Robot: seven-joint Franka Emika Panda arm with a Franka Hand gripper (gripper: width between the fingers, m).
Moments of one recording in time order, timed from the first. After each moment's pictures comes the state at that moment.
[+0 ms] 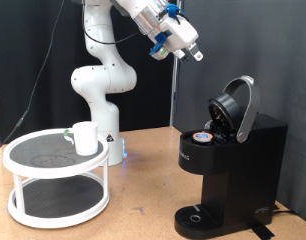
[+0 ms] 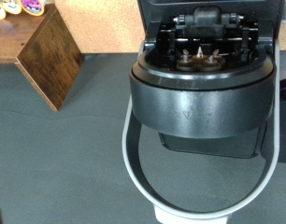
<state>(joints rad) 0.08 -0.37 -0.13 -2.22 0.75 2.06 2.15</state>
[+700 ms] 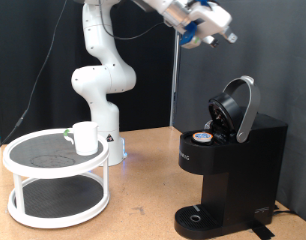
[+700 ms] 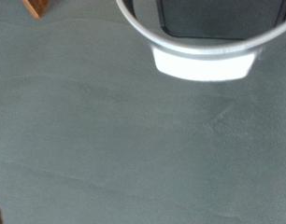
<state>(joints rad) 0.16 -0.32 -0.05 -2.13 0.95 2.07 2.18</state>
